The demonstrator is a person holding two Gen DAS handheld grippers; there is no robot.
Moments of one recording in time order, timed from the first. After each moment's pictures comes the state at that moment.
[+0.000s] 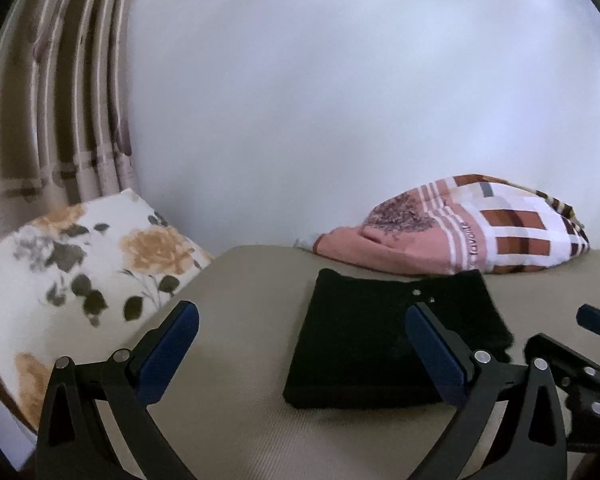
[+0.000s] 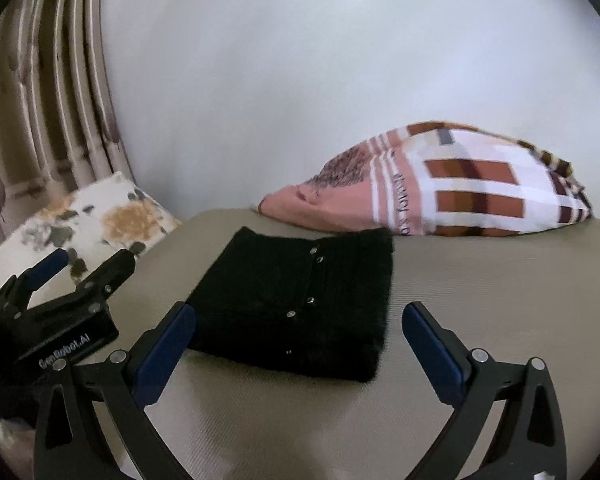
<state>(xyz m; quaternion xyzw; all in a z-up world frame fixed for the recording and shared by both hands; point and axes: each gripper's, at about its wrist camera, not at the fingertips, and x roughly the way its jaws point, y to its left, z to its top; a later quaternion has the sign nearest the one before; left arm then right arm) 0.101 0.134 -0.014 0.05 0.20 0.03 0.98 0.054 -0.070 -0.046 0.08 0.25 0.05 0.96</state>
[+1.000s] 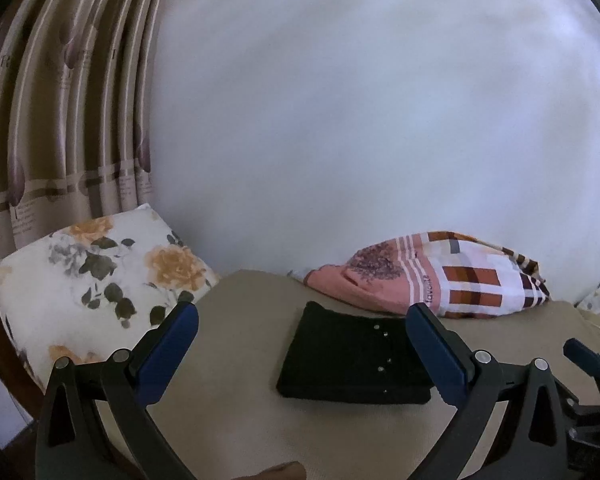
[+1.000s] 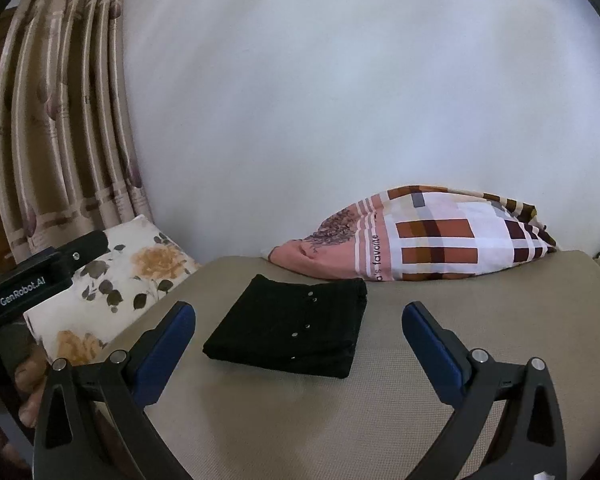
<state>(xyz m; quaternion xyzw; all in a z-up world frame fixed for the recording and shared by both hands) 0.006 0.138 0.082 -0.01 0.16 0.02 0.99 -0.047 -0.092 0.028 0.08 0.17 0.05 0.98</state>
